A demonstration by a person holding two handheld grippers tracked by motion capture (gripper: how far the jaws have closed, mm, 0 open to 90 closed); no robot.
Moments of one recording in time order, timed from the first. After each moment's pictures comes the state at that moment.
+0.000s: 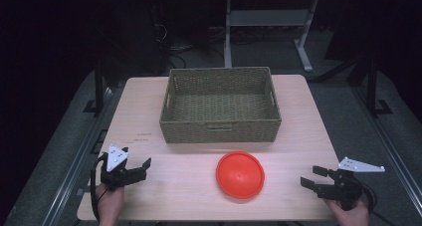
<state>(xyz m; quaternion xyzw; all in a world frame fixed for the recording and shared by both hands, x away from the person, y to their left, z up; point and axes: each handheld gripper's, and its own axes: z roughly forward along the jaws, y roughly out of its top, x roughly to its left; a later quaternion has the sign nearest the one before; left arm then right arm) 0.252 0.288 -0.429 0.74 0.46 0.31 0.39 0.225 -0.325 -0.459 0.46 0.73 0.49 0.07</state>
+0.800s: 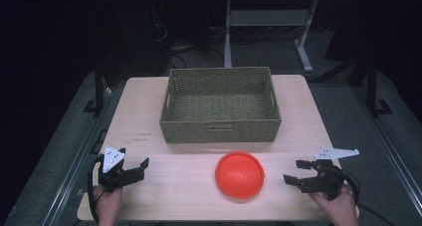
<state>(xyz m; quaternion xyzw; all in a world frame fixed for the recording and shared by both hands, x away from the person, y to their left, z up) 0.250 0.294 -0.429 0.73 0.47 0.31 0.40 0.250 -0.276 -0.431 0.42 0.79 0.44 0.04</state>
